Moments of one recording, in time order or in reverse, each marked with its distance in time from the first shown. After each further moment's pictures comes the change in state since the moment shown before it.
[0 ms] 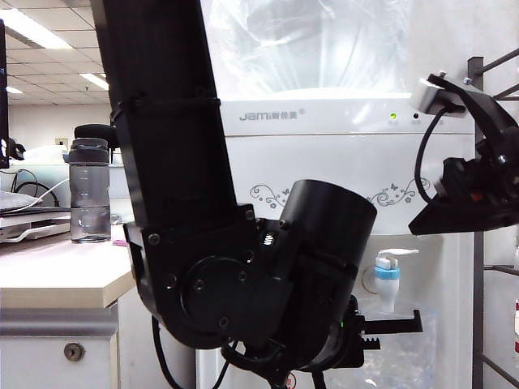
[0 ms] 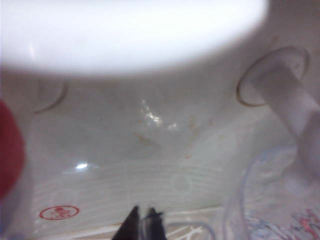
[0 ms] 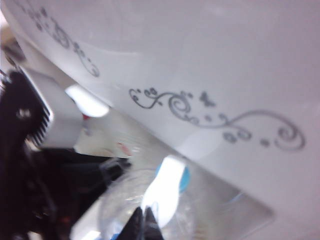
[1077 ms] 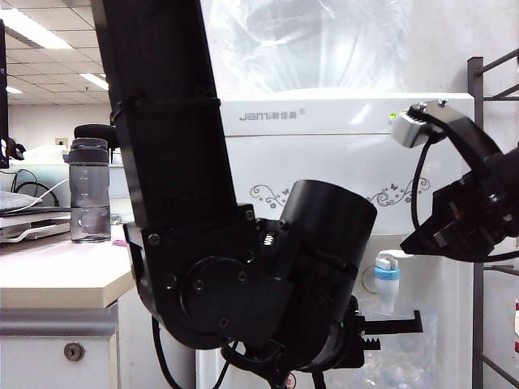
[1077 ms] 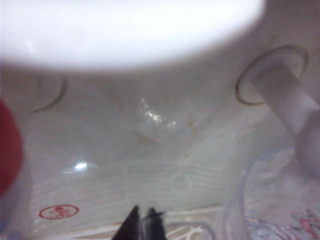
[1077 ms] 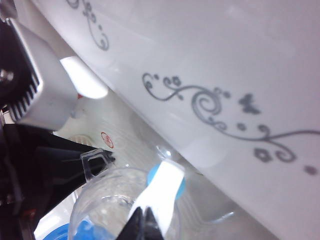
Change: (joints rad) left arm 0.000 0.000 0.000 0.000 0.000 0.000; right arm 0.000 0.154 0.003 0.138 0.000 -0.179
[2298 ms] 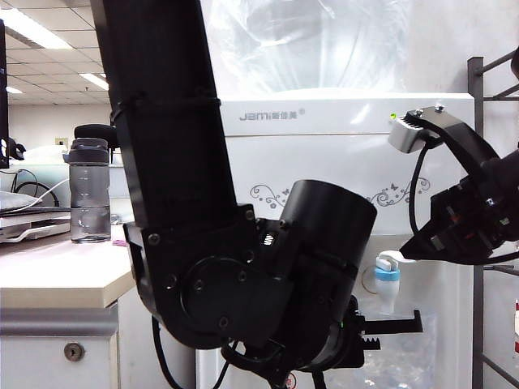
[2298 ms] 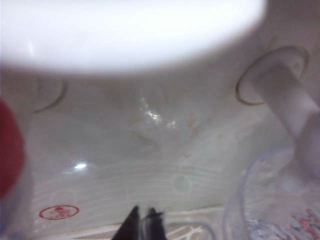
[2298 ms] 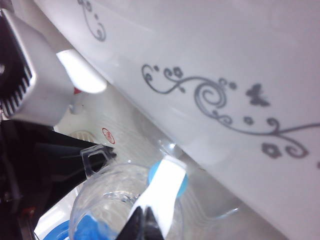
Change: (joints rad) left arm 0.000 0.000 0.000 0.000 0.000 0.000; right arm 0.000 0.009 0.011 -0.042 0.013 0.003
